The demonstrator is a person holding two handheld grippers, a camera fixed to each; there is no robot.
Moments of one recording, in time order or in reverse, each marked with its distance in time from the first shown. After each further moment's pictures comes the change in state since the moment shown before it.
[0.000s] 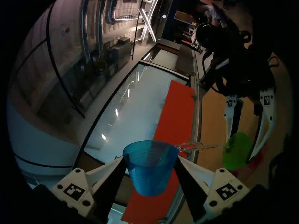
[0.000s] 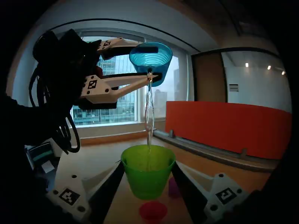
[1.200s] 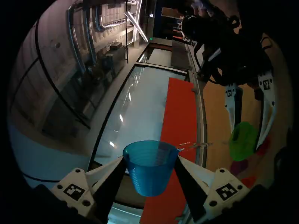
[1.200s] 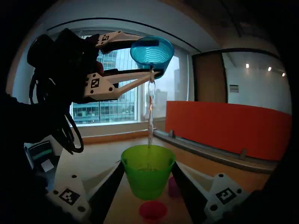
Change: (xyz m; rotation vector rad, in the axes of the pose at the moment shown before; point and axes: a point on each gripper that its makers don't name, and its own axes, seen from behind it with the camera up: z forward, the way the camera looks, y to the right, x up) left arm 0.011 -0.008 -0.003 0.035 0.006 0.161; right arm 0.002 -0.004 -0.001 -0.001 -0.002 -0.010
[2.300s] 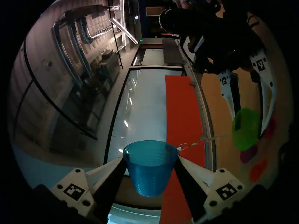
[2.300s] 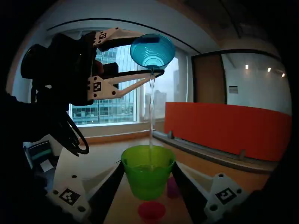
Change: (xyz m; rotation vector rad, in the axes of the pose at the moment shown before) left arm 0.011 -0.005 -0.004 0.030 0.009 0.180; right arm 0.003 0.003 -0.001 -0.008 0.009 -0.004
